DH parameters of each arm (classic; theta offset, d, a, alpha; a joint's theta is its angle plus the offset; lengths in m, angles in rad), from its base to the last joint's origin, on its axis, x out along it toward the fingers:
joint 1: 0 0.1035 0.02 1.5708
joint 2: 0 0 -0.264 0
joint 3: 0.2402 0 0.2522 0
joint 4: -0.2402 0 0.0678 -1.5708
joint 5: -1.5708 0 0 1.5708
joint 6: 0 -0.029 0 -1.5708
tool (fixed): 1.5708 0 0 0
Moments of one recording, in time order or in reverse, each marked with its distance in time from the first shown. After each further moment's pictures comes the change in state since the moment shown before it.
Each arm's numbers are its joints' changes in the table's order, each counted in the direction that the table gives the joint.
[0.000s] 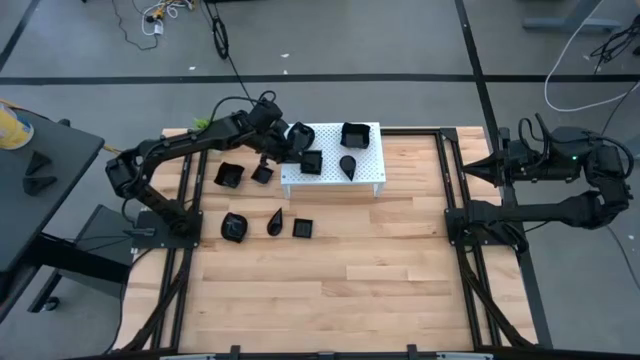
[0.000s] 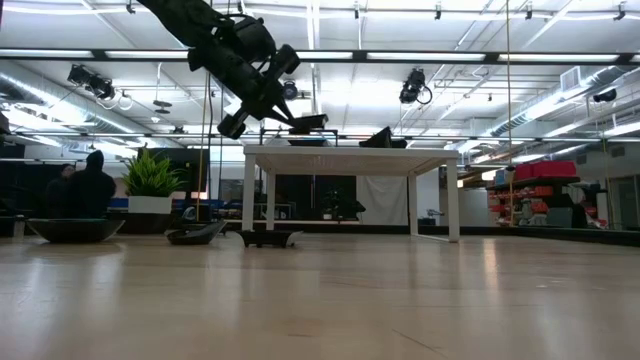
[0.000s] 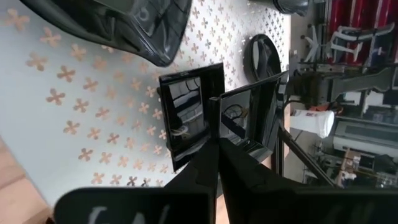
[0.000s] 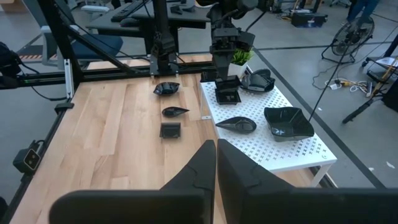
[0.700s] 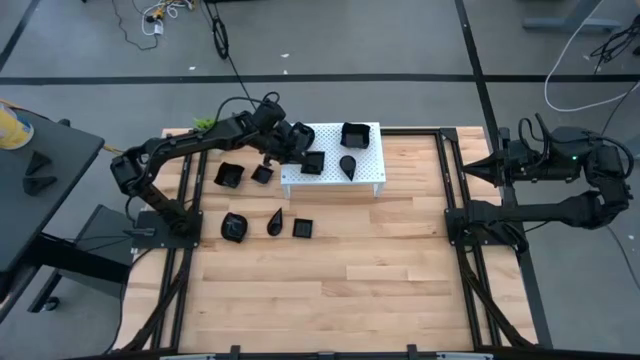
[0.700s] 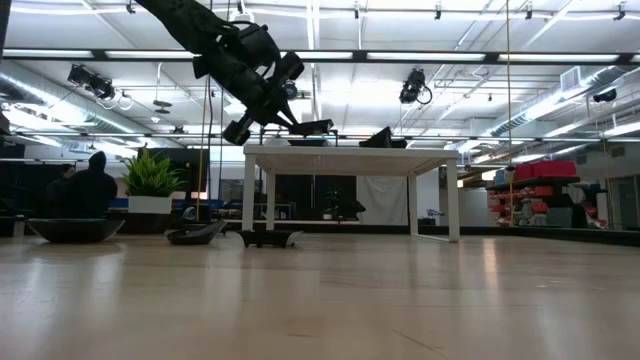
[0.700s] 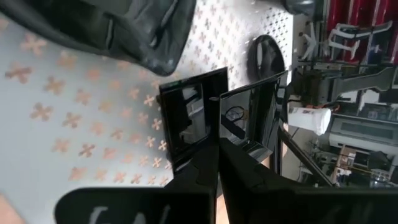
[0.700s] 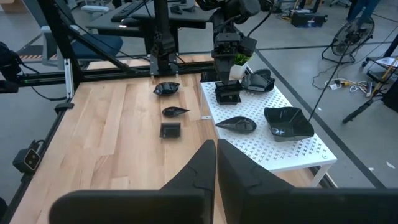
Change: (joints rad) left arm 0.002 -0.041 0.000 0.040 -0.024 0.007; right arm 0.000 0.000 0.000 0.000 0.000 0.000
